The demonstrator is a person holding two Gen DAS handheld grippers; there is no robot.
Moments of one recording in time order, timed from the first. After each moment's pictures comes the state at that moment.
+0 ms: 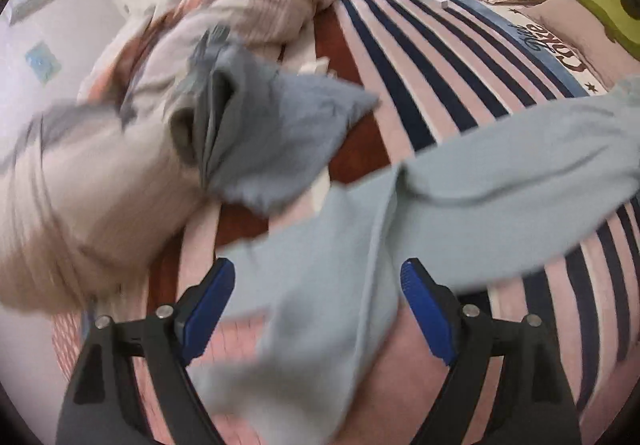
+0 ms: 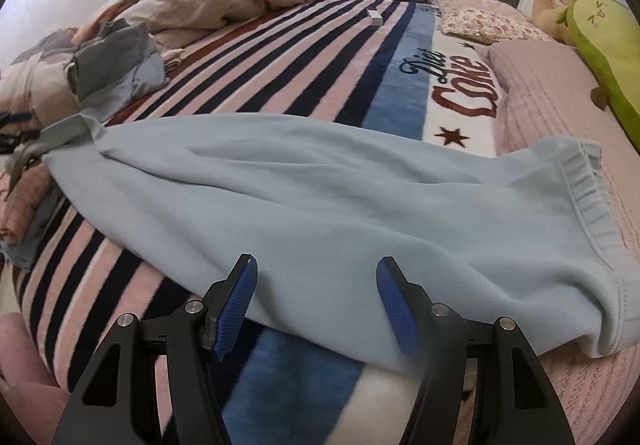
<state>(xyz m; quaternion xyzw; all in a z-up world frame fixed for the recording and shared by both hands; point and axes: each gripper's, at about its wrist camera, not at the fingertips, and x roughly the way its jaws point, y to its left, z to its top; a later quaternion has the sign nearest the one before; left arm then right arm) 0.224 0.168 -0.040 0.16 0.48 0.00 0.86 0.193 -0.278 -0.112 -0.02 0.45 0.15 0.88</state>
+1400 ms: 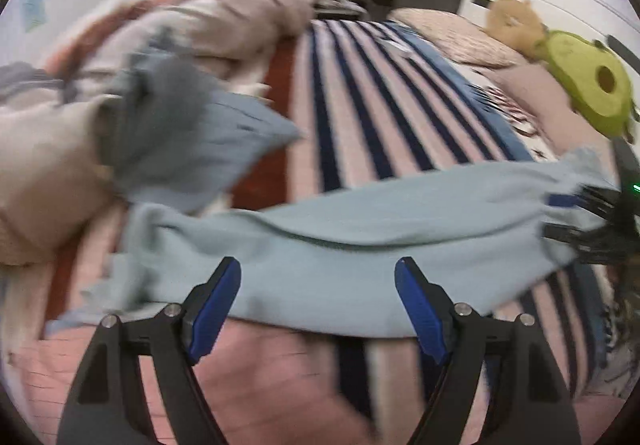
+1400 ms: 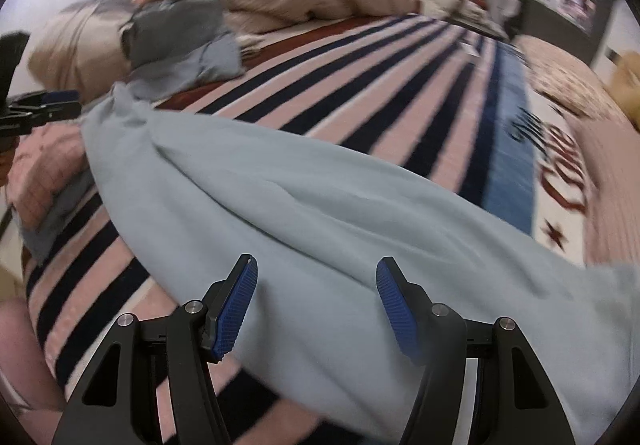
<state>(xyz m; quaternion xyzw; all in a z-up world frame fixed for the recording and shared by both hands) 0.232 0.115 -0.056 0.03 0.44 -0.09 0.90 0.239 -0.176 -0.111 -0.10 0.43 0.25 0.86</state>
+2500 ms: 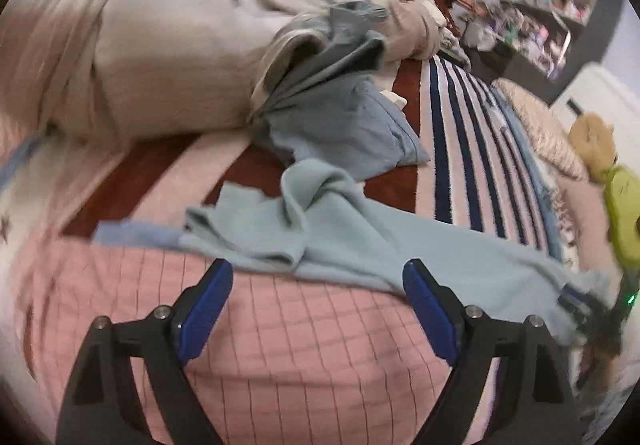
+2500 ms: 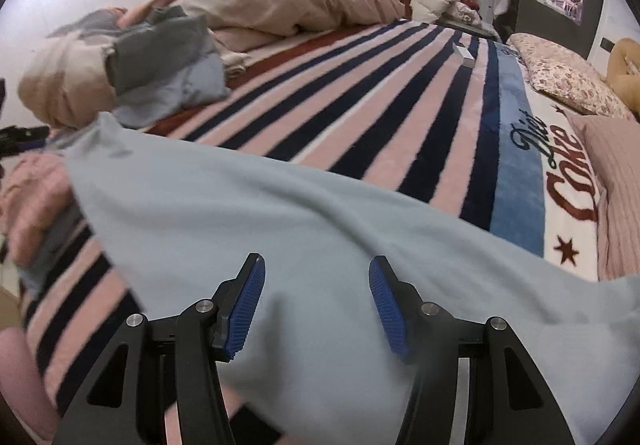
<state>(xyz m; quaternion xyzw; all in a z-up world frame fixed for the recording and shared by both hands) 0.203 0.261 -0.055 -0.18 0.43 0.05 0.88 0.257 -0.178 -0.109 -0.05 0.42 0.25 0.87</state>
